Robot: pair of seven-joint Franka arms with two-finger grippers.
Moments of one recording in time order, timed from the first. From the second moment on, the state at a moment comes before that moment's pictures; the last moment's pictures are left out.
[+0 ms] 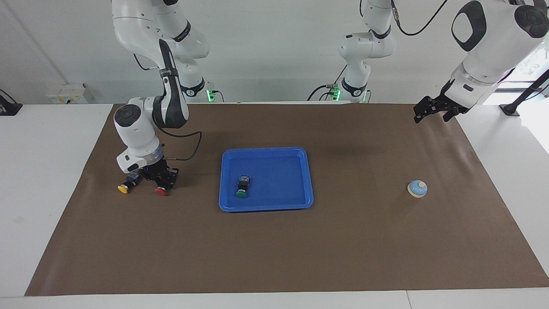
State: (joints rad) left arm 0.00 0.02 0.00 -1.62 0.00 1.49 0.03; right arm -0.05 0.21 0.15 -1.96 -0.06 2.23 0.22
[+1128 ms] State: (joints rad) left arm 0.00 0.02 0.00 -1.62 0.00 1.49 0.03; right arm 0.41 0.50 0.15 -1.72 -0.06 2.33 0.63
